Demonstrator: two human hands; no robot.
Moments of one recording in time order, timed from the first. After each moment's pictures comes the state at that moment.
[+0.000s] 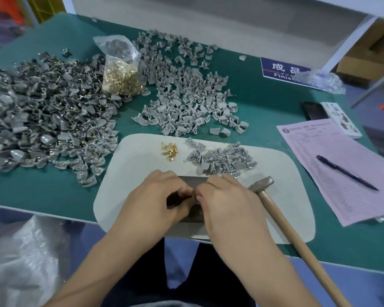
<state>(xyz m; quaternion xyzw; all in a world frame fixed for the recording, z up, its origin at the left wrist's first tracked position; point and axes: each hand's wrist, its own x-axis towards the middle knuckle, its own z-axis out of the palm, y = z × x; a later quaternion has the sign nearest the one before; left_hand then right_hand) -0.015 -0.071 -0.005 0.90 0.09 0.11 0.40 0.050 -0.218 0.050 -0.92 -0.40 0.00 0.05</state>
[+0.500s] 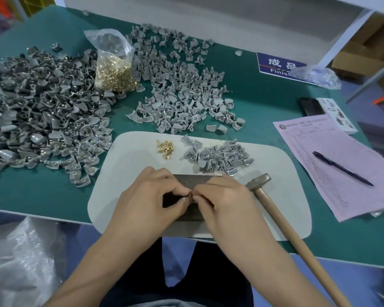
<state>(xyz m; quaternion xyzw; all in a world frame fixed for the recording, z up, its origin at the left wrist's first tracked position) -0.016 -0.075 -0.007 0.90 0.14 0.13 0.40 0.062 -0.227 0.034 -0.88 -0.42 0.06 0.20</state>
